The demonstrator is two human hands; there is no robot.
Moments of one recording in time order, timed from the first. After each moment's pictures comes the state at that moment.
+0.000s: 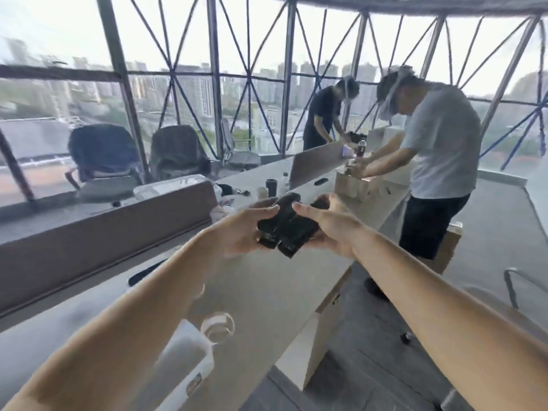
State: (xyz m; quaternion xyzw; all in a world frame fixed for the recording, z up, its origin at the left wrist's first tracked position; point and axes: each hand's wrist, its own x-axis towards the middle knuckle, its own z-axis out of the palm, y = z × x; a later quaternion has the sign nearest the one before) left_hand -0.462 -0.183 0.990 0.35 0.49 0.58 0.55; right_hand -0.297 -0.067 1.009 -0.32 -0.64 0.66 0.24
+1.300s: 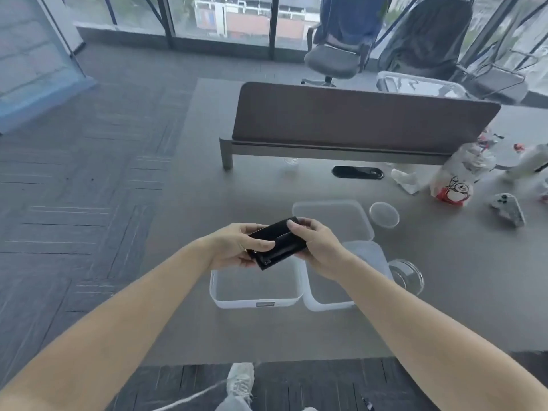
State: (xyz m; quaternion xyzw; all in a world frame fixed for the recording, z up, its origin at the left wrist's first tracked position) left_hand -0.606 -0.588 0.757 -0.02 0.64 0.63 0.44; right_hand -0.580 -0.379 0.757 -0.23 -0.62 0.73 -0.19
